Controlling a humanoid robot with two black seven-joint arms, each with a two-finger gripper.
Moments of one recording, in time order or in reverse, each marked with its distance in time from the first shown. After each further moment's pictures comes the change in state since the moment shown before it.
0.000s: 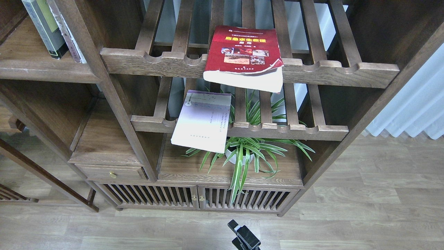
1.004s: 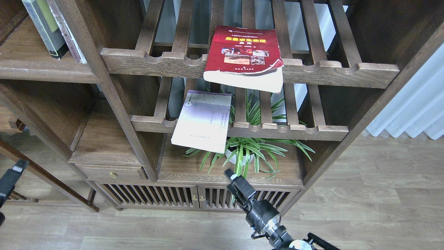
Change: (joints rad) left arm 0.308 -0.147 0.104 0.329 -0.100 0.000 -0.007; right arm 0.282 0.000 0.035 0.080 0.053 0.000 0.079
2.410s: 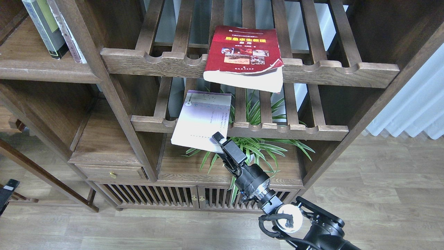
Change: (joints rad) left arm 0.021 0.000 0.000 0.016 -0.033 0.000 0.005; right arm 0.163 0.000 -0.086 -0.008 0.042 0.000 0.005
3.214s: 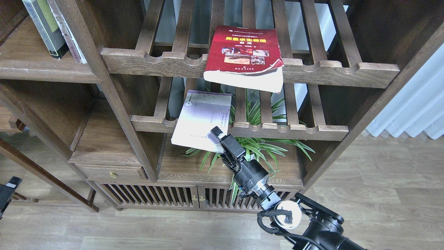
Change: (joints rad) left arm -0.012 0.000 0.004 -0.002 0.001 0.000 0.009; right arm 0.018 0.000 -0.003 0.010 0.040 -0.032 -0.007
